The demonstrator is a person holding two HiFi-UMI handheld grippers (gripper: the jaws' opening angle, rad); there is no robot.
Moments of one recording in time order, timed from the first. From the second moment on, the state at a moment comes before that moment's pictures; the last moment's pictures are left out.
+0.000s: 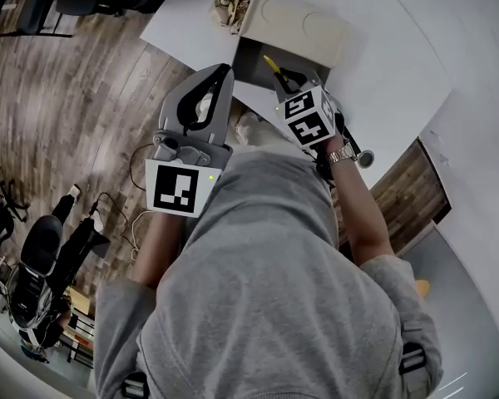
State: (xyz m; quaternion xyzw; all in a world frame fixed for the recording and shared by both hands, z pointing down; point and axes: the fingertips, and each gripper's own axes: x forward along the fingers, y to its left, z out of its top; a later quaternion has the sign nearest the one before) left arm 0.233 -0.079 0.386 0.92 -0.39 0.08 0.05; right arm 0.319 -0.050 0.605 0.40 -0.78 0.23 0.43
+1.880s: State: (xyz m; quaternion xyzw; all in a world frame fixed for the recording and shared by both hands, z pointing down) left arm 0.230 -0.068 0.389 0.91 -0.39 0.08 0.06; right arm 0.344 -0.045 0.697 0.41 -0.71 0.31 0.49
